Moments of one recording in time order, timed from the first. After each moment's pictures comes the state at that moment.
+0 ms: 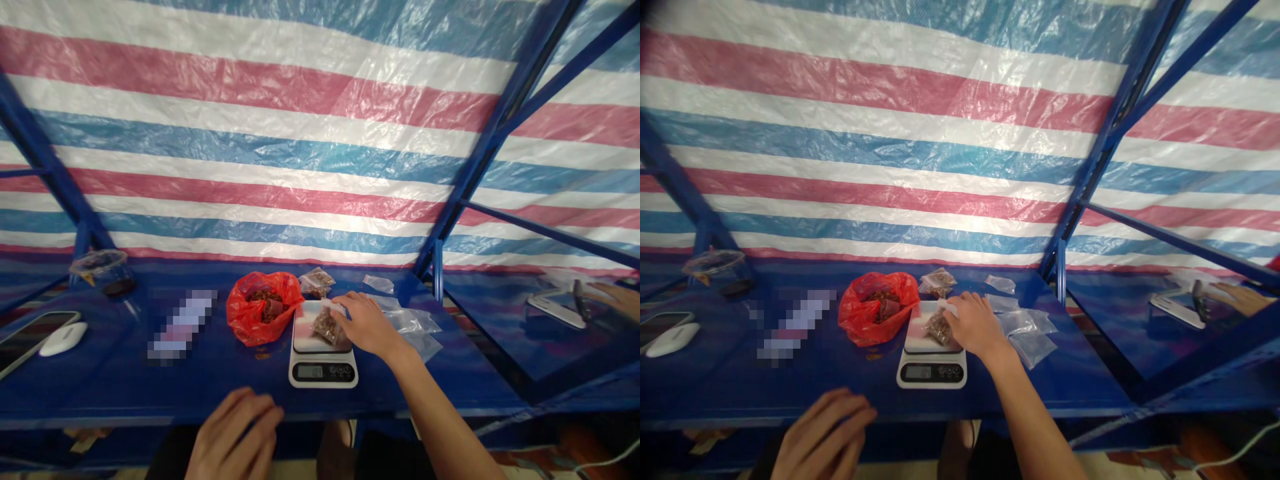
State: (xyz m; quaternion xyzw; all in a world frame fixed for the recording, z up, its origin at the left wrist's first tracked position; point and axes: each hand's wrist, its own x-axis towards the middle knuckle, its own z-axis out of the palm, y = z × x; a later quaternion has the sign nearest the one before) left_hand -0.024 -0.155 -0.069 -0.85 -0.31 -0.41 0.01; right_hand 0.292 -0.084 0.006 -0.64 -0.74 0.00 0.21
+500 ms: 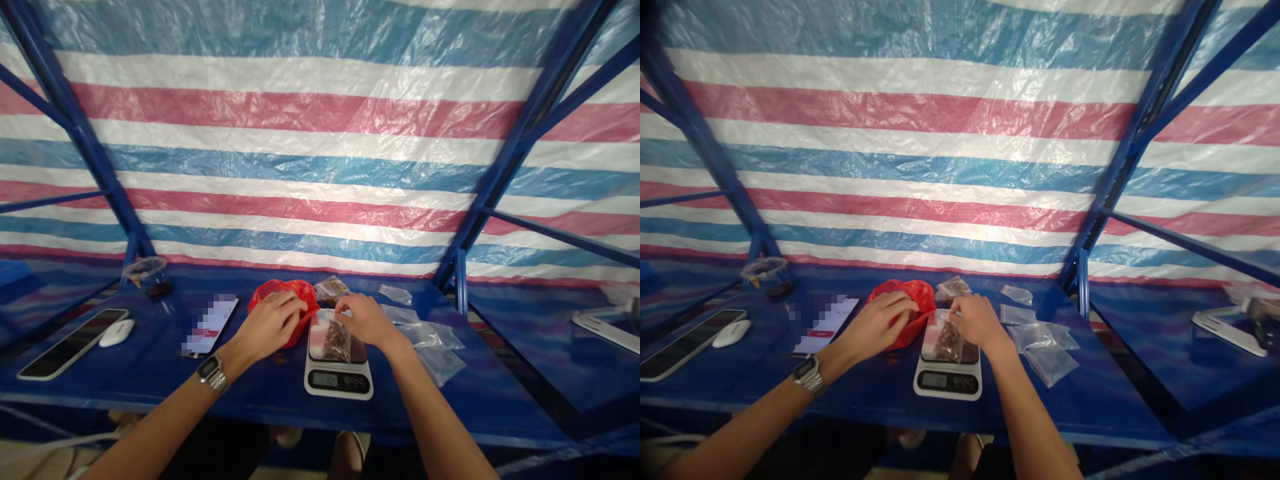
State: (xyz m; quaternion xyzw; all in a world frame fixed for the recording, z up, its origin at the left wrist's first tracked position) left_hand 0.020 -0.026 0.038 -0.90 -0.31 -0.30 -0.03; right_hand 0.275 -0.052 0.027 -0.61 -0.75 0.07 0.23
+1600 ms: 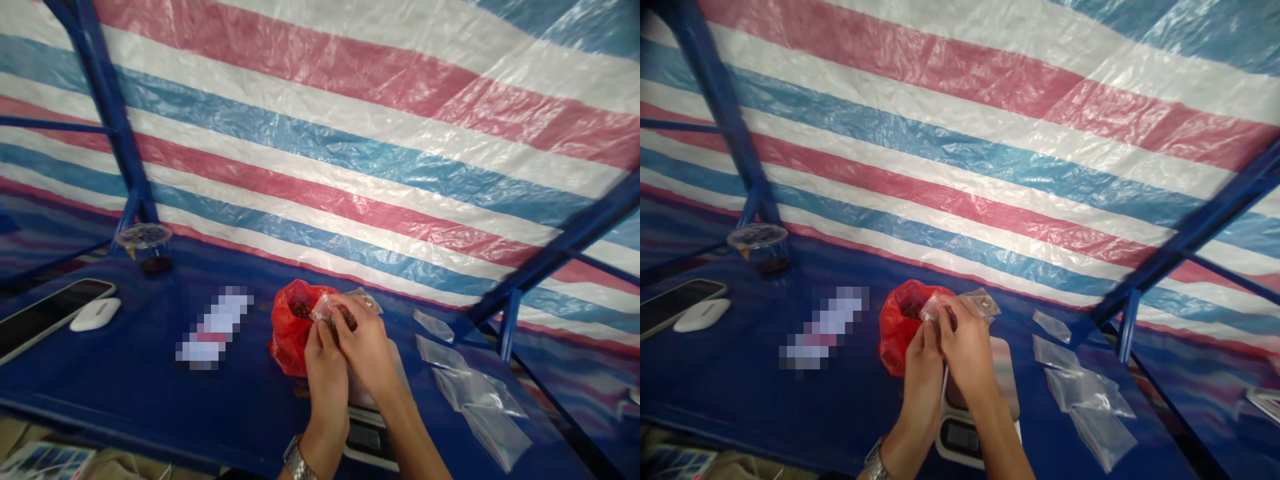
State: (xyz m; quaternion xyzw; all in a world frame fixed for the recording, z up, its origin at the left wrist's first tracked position) left_hand 0.106 -0.041 -0.015 -0.23 -0.41 -0.64 -0.61; right_hand 0.172 -0.024 0.023 -0.57 -0.68 0.12 0.45
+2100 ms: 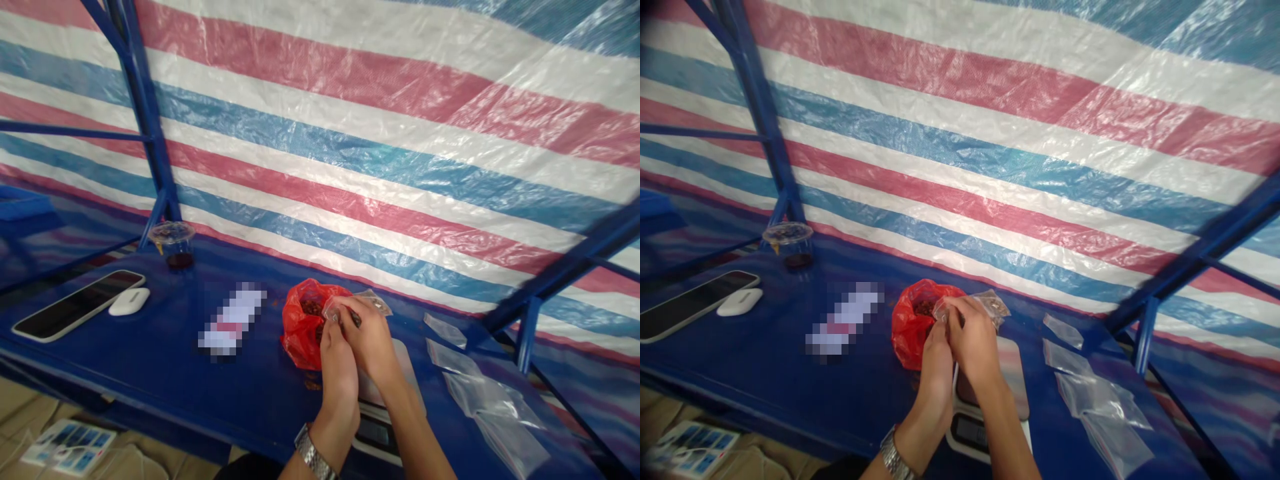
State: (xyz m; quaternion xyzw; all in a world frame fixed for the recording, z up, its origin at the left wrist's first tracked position) left_hand 0.109 -0.037 -0.011 -0.13 -0.40 -0.64 -0.65; right_hand 0.170 -0.013 0.010 -0.56 -0.71 0.09 0.43
